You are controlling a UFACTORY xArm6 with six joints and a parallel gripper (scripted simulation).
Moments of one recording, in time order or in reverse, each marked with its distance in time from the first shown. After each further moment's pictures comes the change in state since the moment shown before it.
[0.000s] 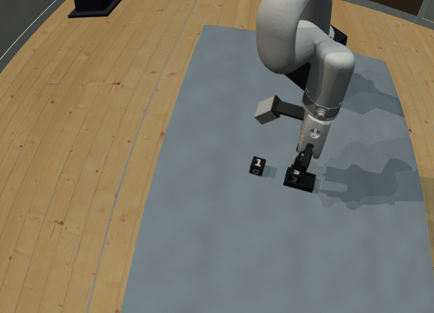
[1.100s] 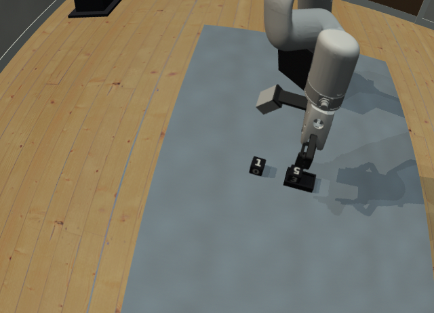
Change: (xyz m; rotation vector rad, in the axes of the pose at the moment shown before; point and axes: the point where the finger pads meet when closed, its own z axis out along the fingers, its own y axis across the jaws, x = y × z) arm 0.000 0.000 -0.031 -0.032 -0.002 -0.002
